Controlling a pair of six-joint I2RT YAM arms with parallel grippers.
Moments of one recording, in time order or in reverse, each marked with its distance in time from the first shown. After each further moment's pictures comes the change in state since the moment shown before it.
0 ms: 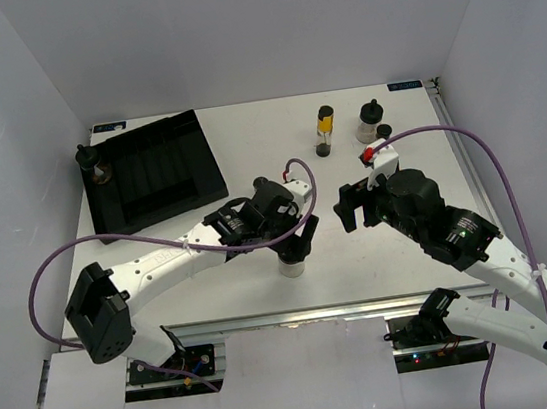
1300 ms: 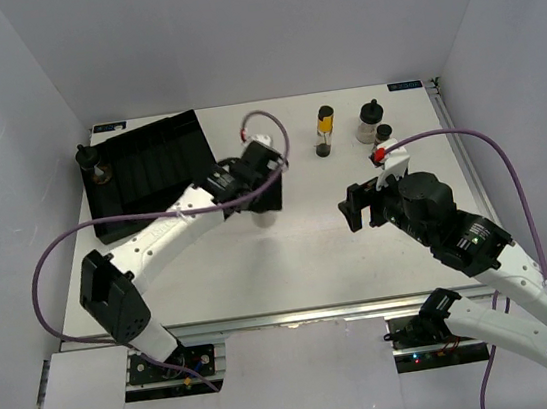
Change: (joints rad) left arm 0.183 0.118 0.343 -0.307 -0.338 -0.233; right arm 0.000 -0.061 0.000 0.000 0.014 -0.005
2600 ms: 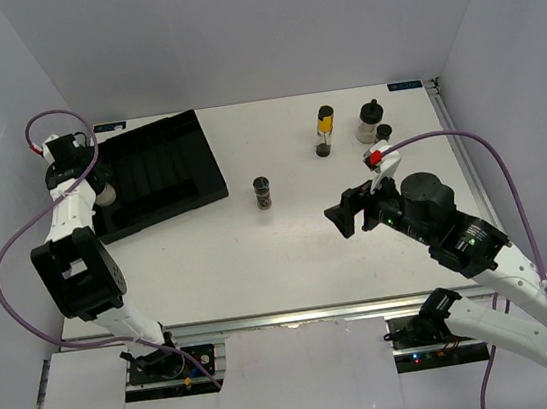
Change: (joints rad) left arm 1.107 0.126 -0.100 0.434 0.135 0.123; right arm 0.000 -0.005 -0.033 0.109 -0.193 0.020
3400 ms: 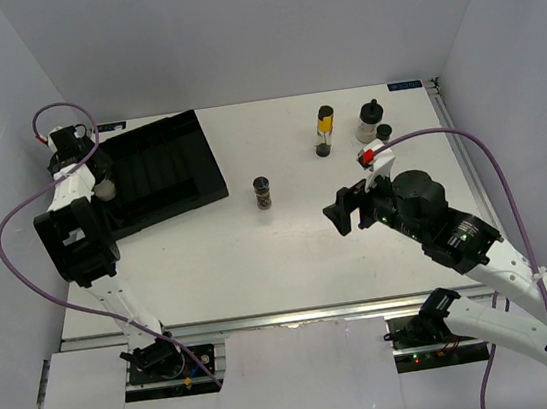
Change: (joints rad) left arm 0.011 0.310 0.233 0.081 0.020 0.045; right arm 0.000 0.037 -0.001 0.009 0.032 -0.018
